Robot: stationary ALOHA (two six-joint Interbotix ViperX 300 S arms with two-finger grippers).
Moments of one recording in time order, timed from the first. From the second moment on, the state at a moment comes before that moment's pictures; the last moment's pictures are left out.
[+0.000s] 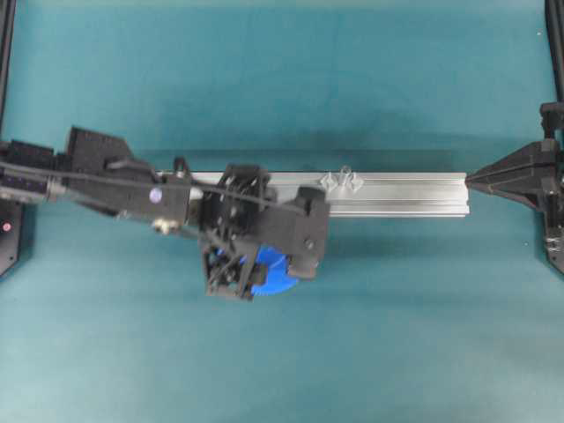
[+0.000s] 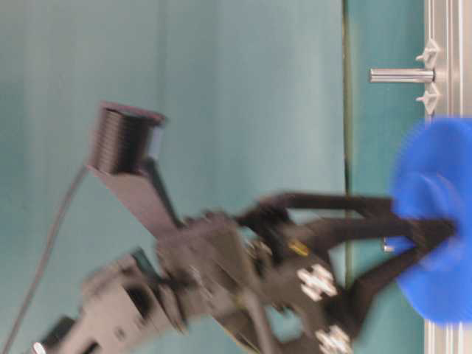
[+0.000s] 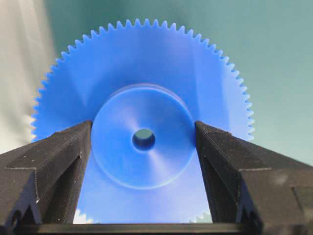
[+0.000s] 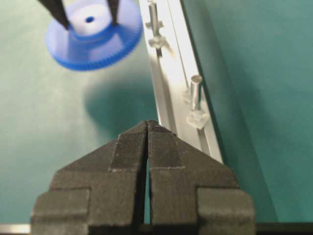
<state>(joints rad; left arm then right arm) -0.07 0.11 0.30 0.02 0.53 0.13 -0.08 -1.07 1.21 0.02 0.25 0.11</state>
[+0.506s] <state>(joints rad) 0.05 0.16 0.15 0.02 0.41 0.32 -0.08 -1.10 1.23 0.02 0.25 0.11</state>
